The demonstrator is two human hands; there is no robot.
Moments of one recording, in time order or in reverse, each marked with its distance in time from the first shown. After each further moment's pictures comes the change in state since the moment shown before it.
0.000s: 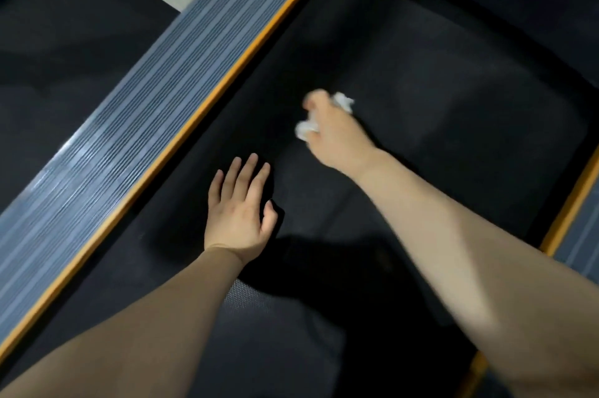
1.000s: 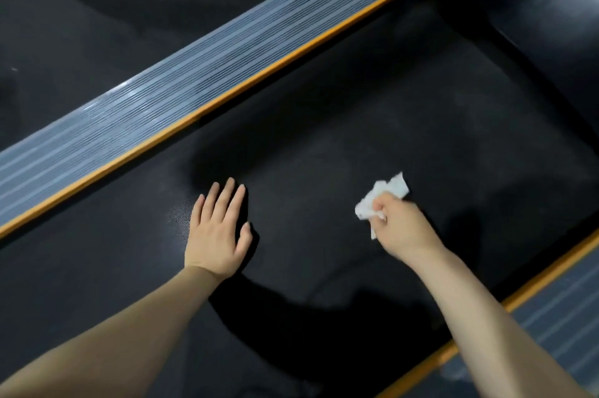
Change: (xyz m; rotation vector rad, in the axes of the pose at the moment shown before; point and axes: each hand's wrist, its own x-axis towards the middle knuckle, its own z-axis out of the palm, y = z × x) left_hand -0.135 0.017 0.015 0.022 -0.047 -0.397; right_hand -0.157 0.047 -0.037 -0.008 -0.329 0.135
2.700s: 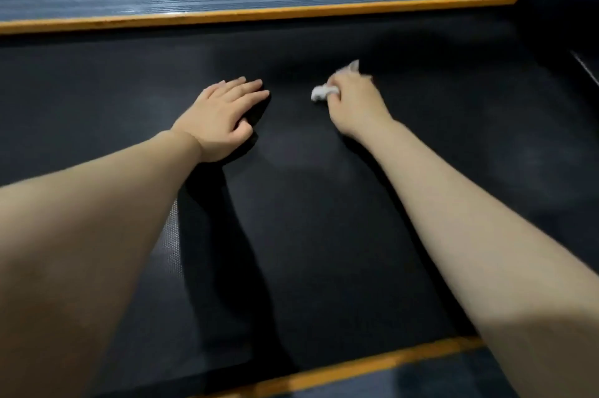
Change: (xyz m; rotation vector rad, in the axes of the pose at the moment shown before) left_hand 0.001 -0.004 0.016 -0.067 0.243 0.017; right_hand 0.098 -0.087 0.045 -0.367 0.250 -0.730
